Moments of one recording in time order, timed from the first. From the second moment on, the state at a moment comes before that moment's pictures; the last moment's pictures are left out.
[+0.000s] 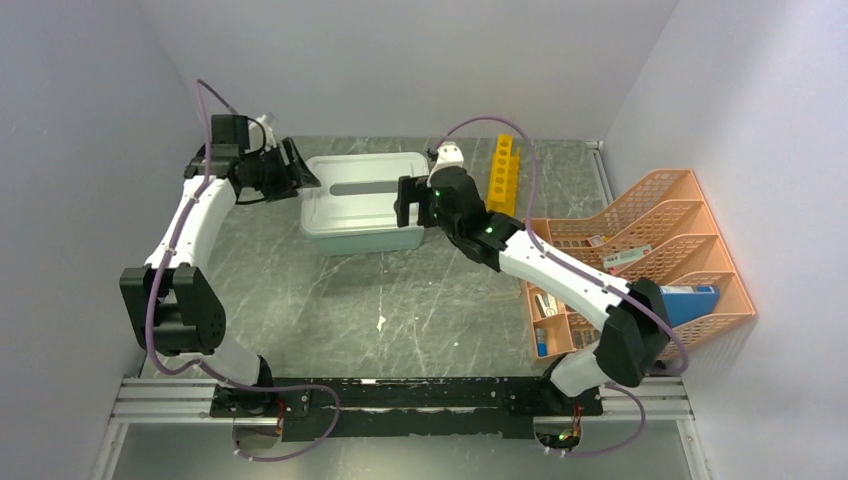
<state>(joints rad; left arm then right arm) 0.03 1.58 1.41 -0.65 0.47 -0.36 0.79 1.45 1.19 -0.15 0.27 0.35</state>
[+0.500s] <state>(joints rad) -0.05 1.56 1.41 -0.62 0.23 -0.35 0.62 1.73 1.39 -0.16 0.23 0.47</state>
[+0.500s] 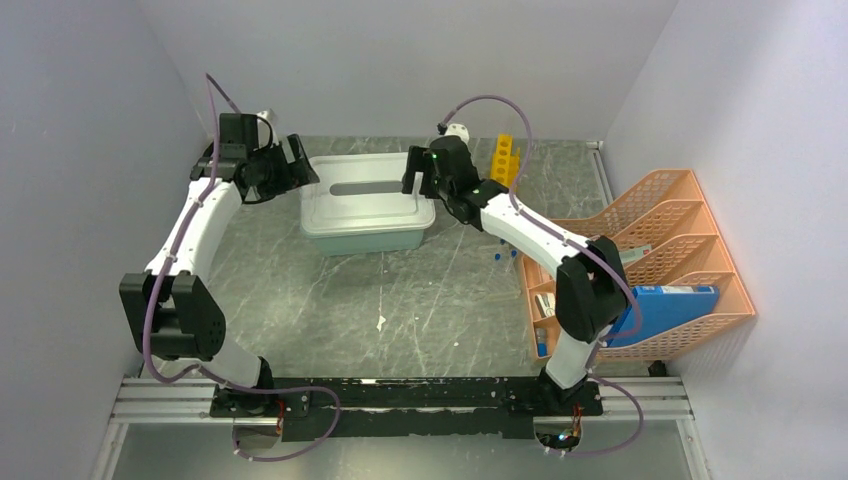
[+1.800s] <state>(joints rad) -0.05 1.59 1.29 -0.55 0.24 -0.35 0.62 1.88 1.51 -0.18 0.16 0.47</state>
